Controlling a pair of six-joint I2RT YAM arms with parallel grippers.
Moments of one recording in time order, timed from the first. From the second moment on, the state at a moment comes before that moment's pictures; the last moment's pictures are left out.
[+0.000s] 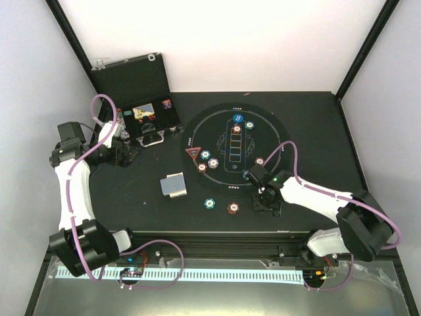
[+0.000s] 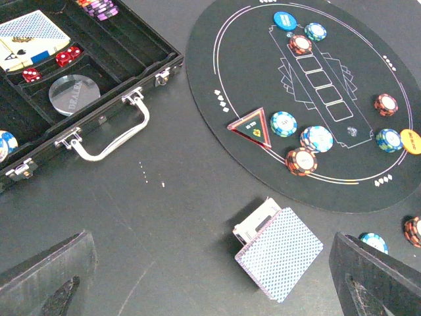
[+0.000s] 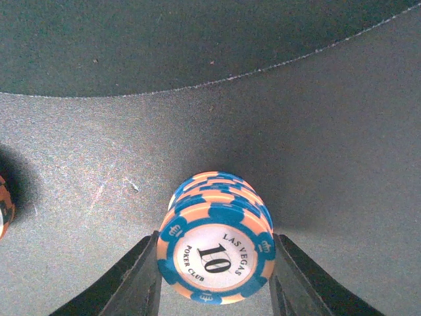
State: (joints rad) left arm 0.43 1.19 1.12 -0.95 0.78 0.55; right arm 0.74 1.36 0.71 -0.79 0.05 0.61
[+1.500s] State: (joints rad) left arm 0.43 1.22 1.12 -0.97 0.76 0.57; right arm 0.25 2.47 2.26 -1.04 0.19 0.28
